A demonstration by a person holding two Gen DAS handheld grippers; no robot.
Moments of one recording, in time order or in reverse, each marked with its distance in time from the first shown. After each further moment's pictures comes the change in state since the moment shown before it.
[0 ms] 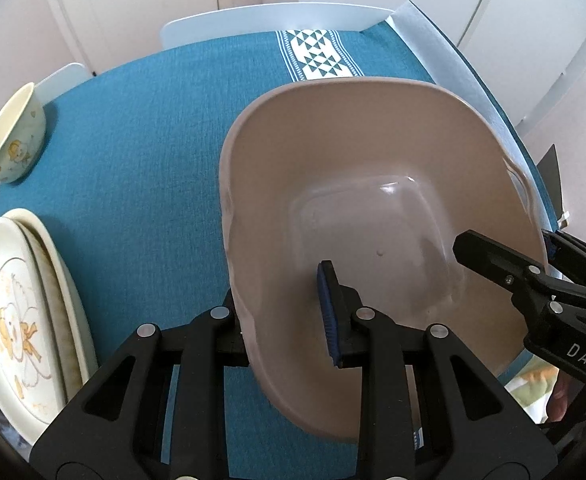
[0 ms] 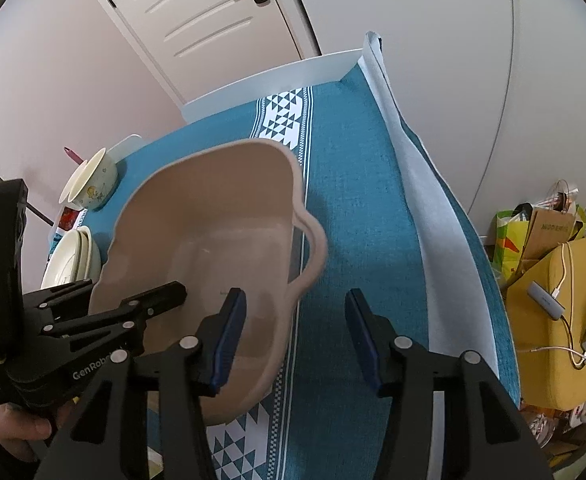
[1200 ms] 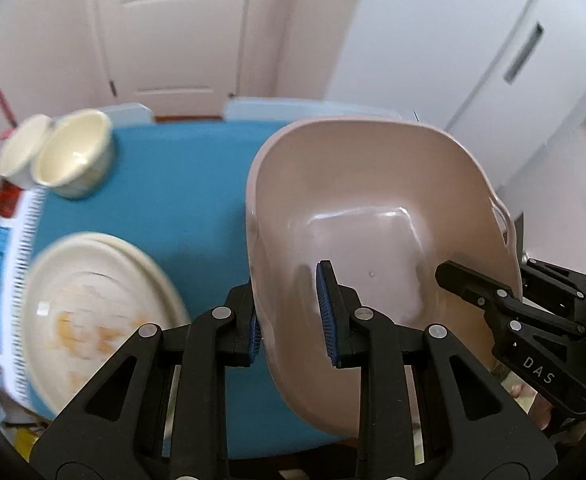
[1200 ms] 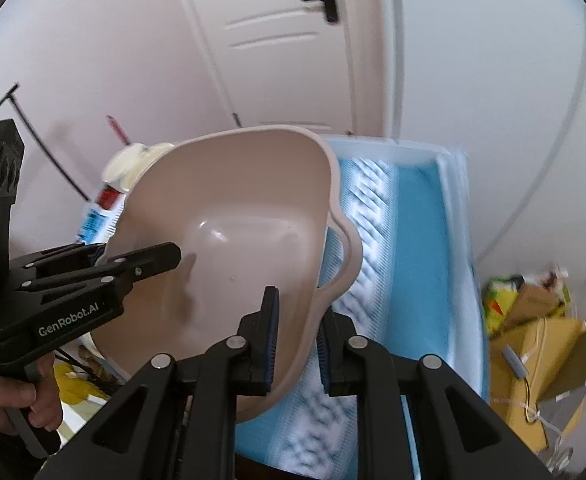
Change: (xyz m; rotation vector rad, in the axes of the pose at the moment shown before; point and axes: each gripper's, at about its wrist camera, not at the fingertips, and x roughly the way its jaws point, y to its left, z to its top) left arm -0.095 0.048 0.014 -0.126 -0.144 -0.098; right arm -0.053 0.091 0.030 -0.224 -0.004 -0.040
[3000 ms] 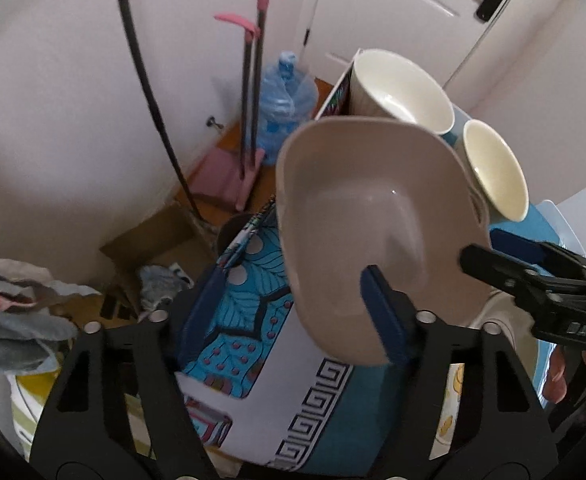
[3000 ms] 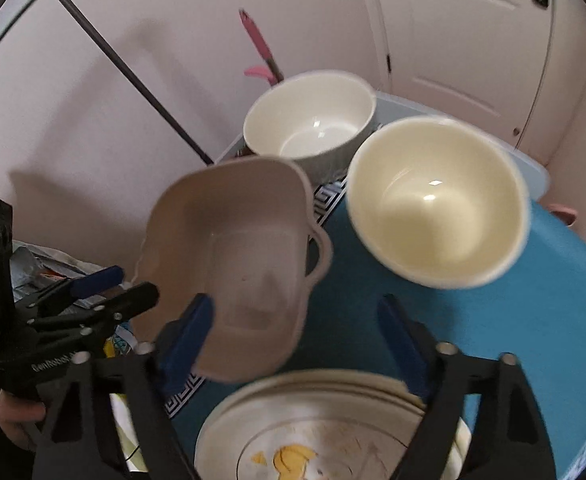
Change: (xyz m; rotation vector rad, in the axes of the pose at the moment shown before) left arm -0.044 0.392 -0.041 -0.521 0.035 0.273; right arm 0.225 0.309 0.133 -0.293 0.270 0.329
